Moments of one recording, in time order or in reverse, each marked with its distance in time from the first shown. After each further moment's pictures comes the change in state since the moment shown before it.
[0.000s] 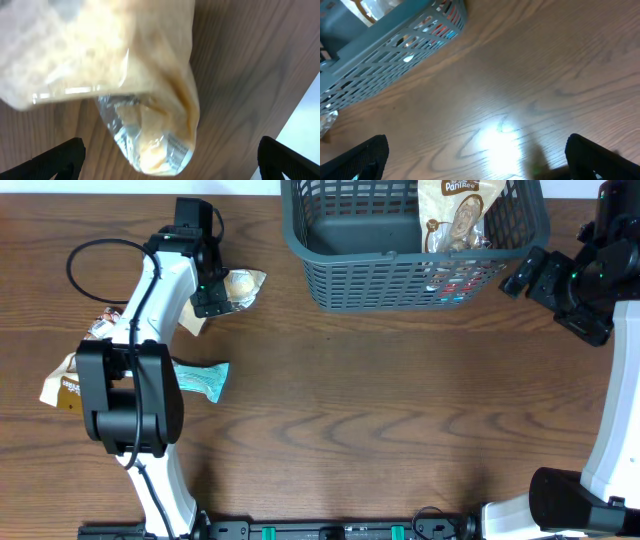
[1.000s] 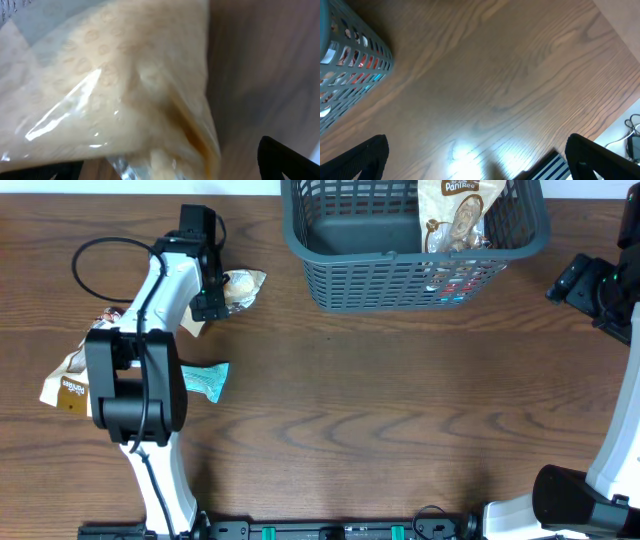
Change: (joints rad) left arm 0.002 0.077 0.000 0.020 -0.045 0.072; right arm -0.089 0.000 0.000 0.000 0.292 0.006
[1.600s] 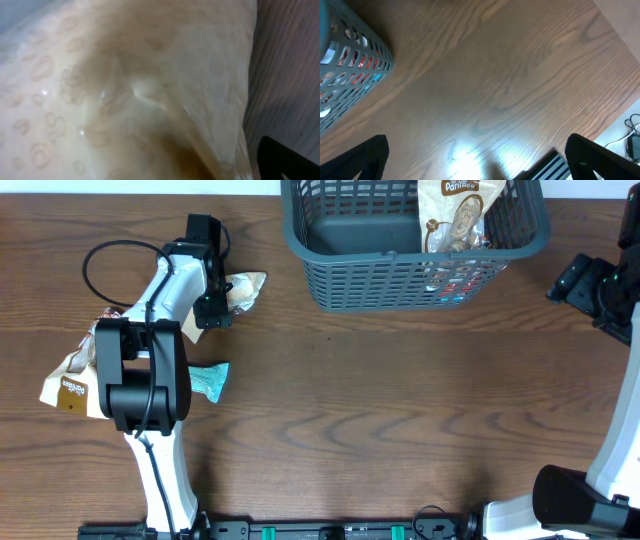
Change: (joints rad) left arm 0.000 0.069 0.008 -0.007 0.000 -0.005; right arm 0.000 0.000 0.000 0.000 0.000 0.000
